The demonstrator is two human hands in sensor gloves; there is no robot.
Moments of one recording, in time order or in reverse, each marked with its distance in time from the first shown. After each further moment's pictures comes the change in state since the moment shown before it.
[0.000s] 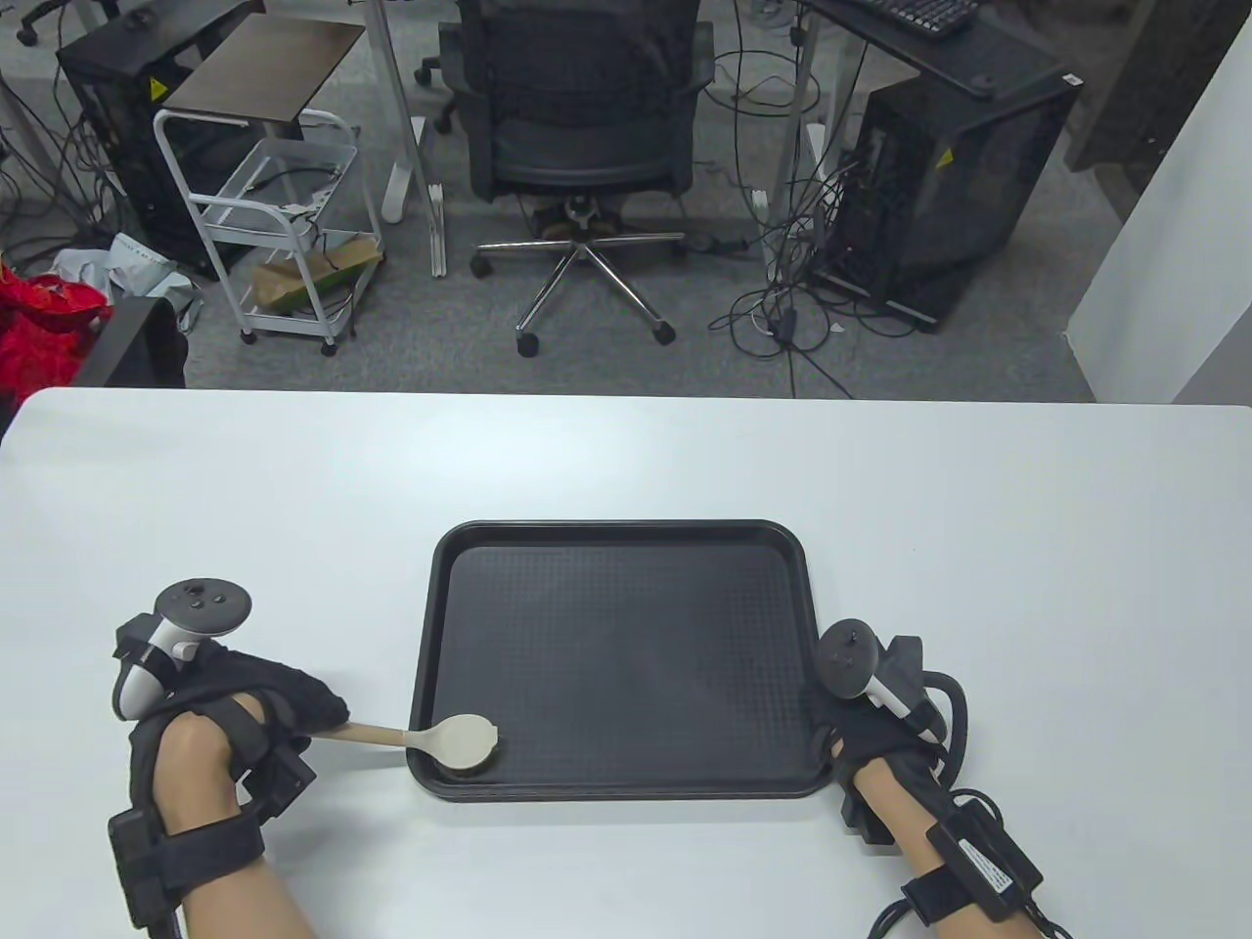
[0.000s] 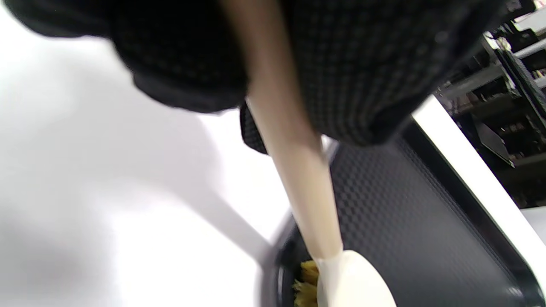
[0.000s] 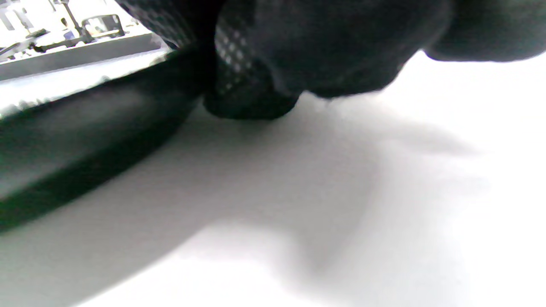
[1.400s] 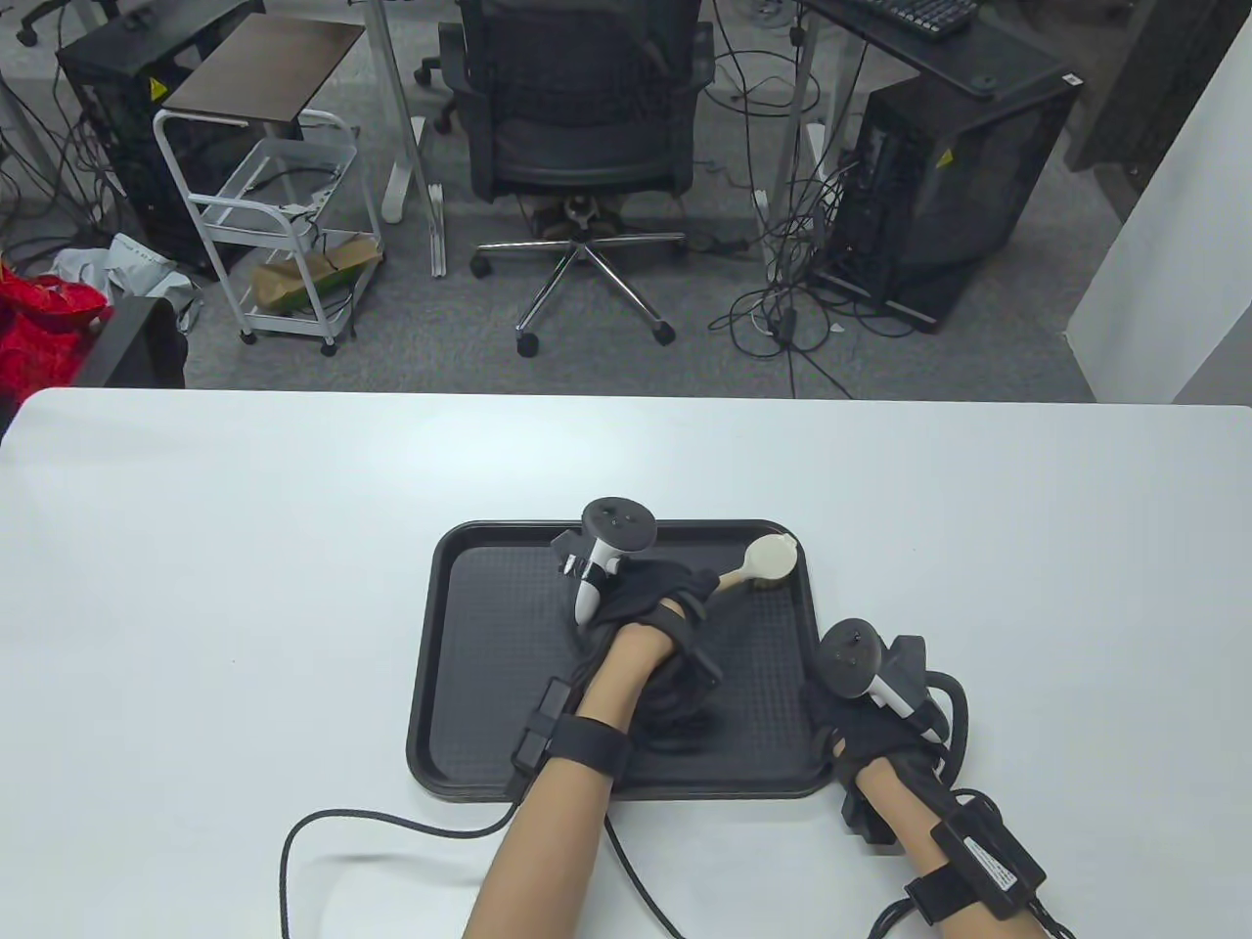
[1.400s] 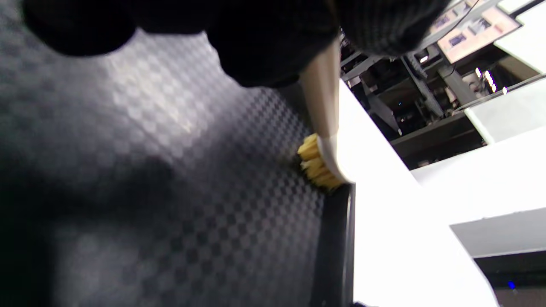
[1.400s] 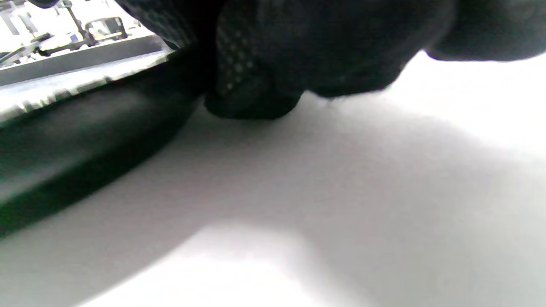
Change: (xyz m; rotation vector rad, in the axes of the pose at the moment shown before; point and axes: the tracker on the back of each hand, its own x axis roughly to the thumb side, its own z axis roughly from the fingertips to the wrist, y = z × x) left_hand 0.277 -0.224 -0.065 0.023 -0.242 -0.005; right_hand -0.001 0.000 -0.001 0.004 -0.009 -0.016
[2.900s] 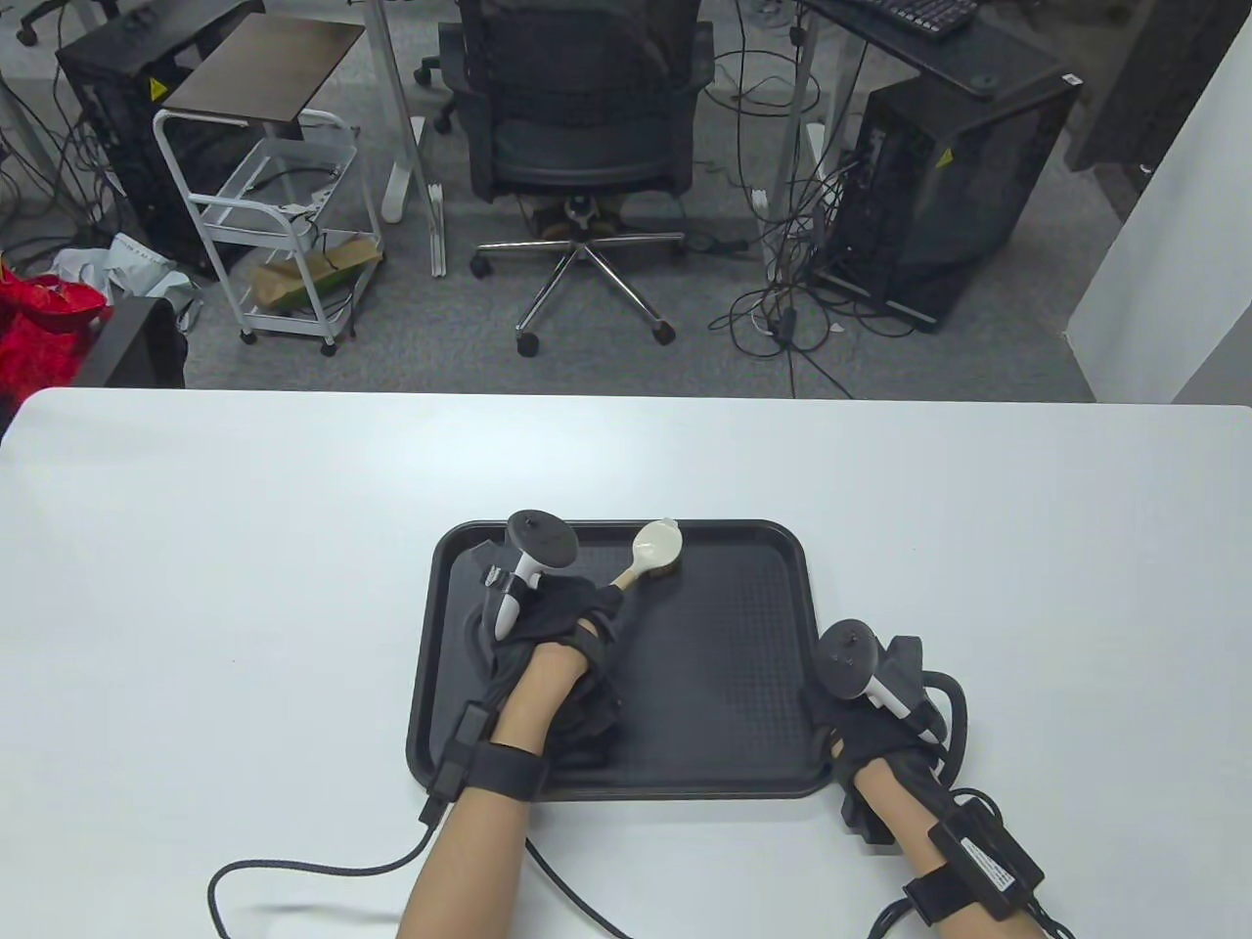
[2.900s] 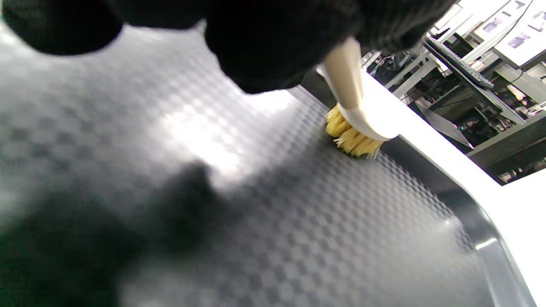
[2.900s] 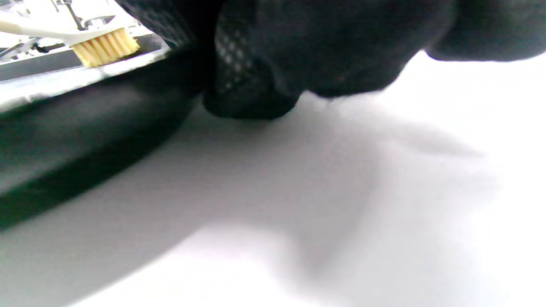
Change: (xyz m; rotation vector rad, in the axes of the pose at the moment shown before) left_hand -0.067 0.066 0.025 0.143 0.130 -0.153; right_hand 0.002 0.000 0.000 -0.009 0.003 0.021
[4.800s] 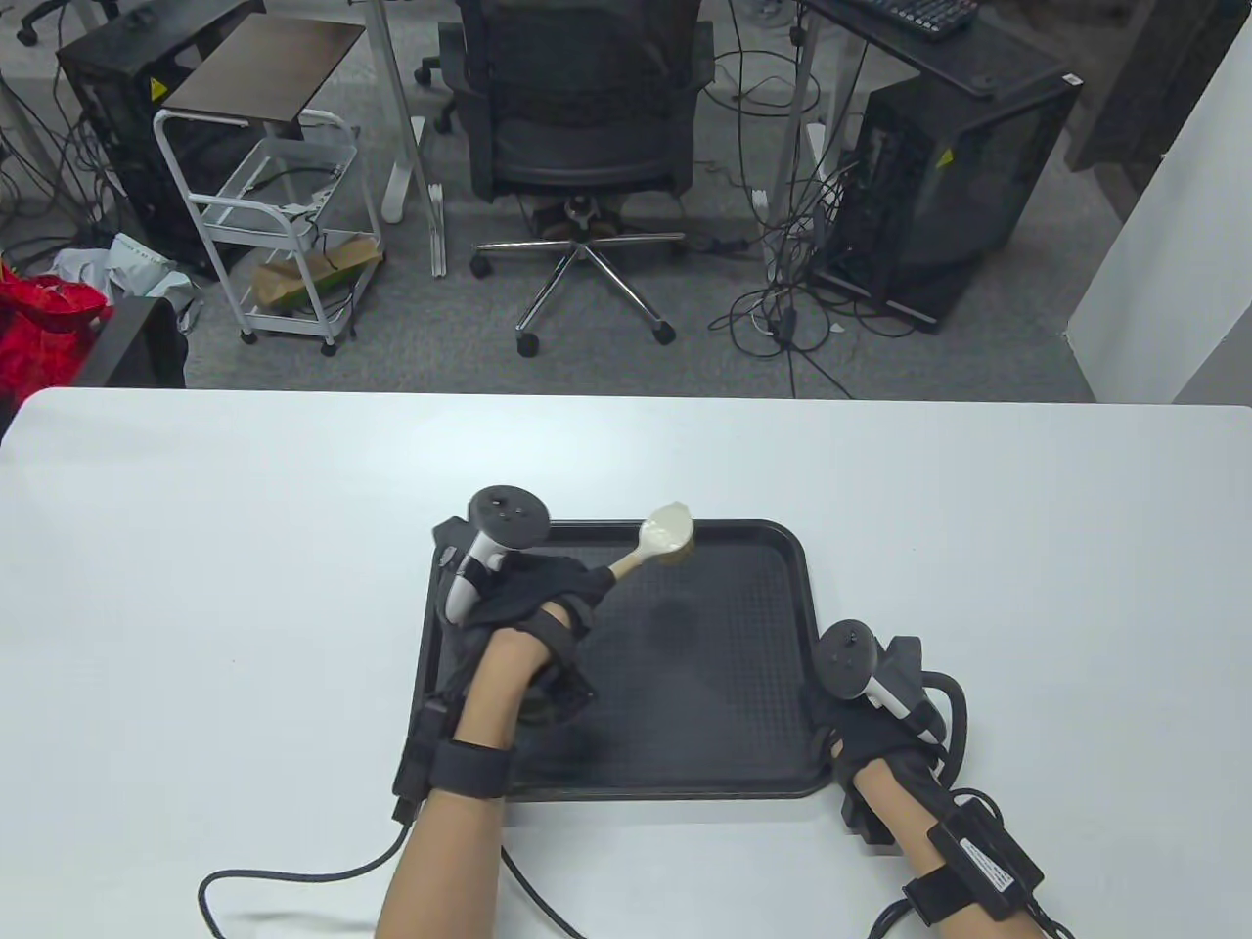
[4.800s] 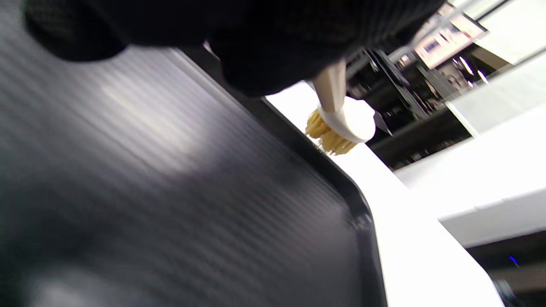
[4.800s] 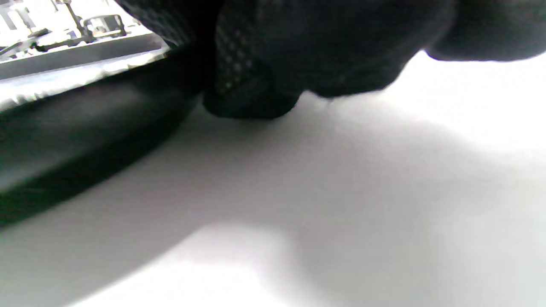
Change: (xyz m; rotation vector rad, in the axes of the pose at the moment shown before) left_hand 0.032 0.013 0.022 -0.145 -0.228 0.084; right_hand 0.000 0.000 0.000 -0.001 0.002 0.004
